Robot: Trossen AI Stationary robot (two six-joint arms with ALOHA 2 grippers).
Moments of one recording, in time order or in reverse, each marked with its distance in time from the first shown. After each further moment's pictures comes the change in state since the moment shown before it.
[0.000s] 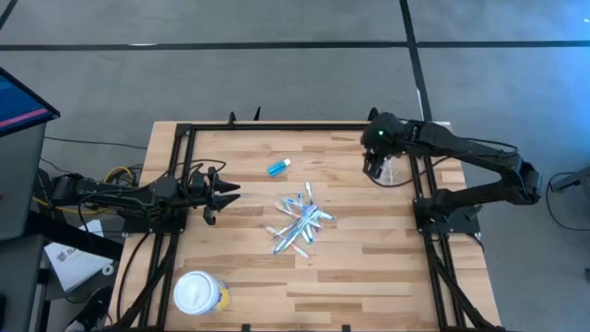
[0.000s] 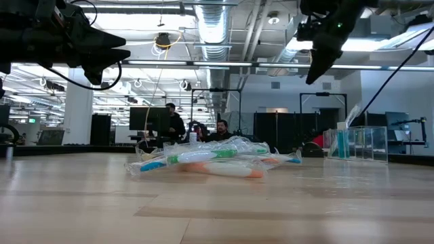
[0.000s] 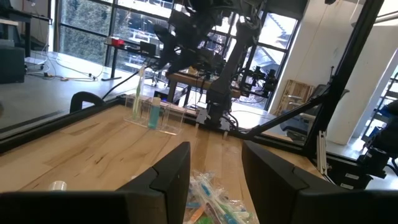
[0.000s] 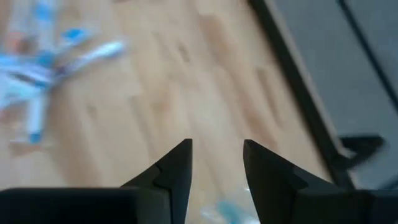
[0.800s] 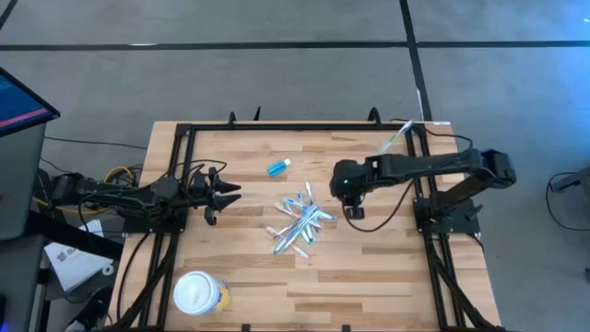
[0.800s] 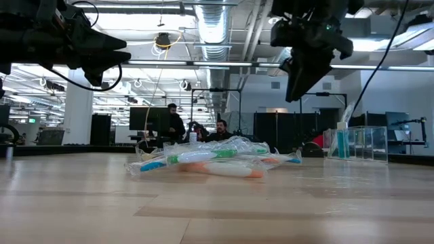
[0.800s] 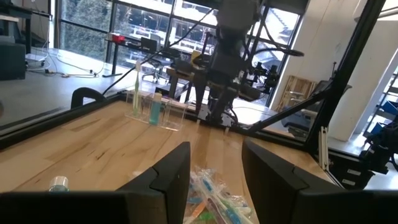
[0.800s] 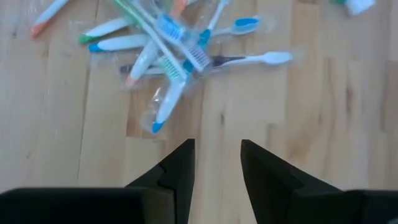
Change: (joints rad) left arm 0.000 0.020 0.000 0.001 0.000 0.000; right arm 0.383 0.285 -0.002 0.137 -0.079 -0.037
